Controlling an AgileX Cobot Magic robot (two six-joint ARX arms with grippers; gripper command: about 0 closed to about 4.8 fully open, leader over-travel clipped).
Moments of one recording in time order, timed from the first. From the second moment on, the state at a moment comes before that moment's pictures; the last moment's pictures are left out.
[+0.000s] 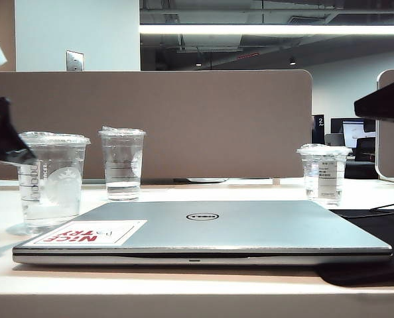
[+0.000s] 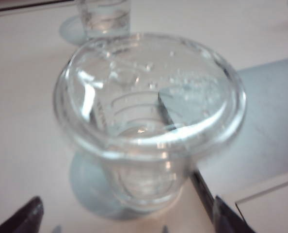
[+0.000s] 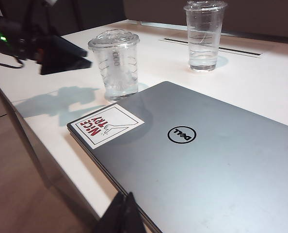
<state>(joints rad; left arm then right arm) -0.09 0.96 0.30 0.24 0.28 0.14 0.68 0.00 0.01 -0.10 -0.13 0.05</state>
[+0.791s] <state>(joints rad) -0.09 -0.01 0.30 -0.26 0.09 0.01 0.06 0.00 0.01 -0.10 -0.13 0.05</state>
